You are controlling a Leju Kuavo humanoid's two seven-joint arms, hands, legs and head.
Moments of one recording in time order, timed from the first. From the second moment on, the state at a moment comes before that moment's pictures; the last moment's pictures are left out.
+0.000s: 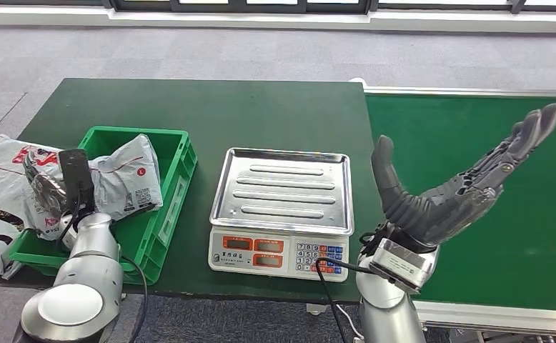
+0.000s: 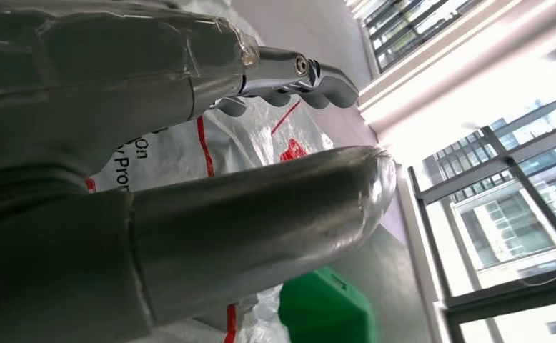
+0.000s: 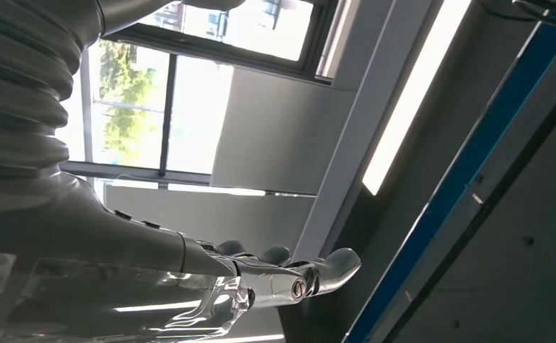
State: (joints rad) left arm -0.79 -0.15 1.11 -0.59 -0.86 0.67 -0.67; right arm -0.21 0.30 0.27 -1.68 0.56 -0.70 -0.70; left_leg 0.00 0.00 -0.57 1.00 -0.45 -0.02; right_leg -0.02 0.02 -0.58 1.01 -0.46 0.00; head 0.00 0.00
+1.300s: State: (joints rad) left arm -0.15 -0.27 0.01 -1.66 -0.22 0.44 -0.70; right arm -0.20 0.30 0.25 -1.67 0.53 -0.70 -0.70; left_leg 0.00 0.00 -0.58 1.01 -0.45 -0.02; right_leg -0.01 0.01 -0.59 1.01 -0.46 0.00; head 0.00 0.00
